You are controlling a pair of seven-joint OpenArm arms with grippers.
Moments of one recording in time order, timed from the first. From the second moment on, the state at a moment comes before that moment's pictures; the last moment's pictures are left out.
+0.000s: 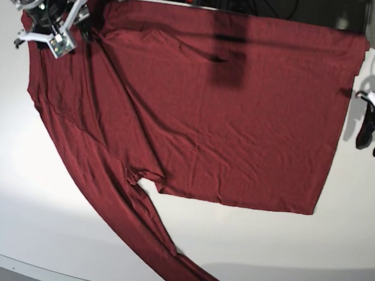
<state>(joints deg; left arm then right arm) 24.0 -30.1 -15.5 99.2 -28.0 -21.4 19.8 -40.5 35.4 10.3 112.6 11.2 24.9 -30.3</state>
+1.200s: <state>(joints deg) -33.9 -19.9 12.1 23.4 -15.3 -30.2 4.0 -30.2 31.3 10.3 112.6 14.0 24.9 -43.5</state>
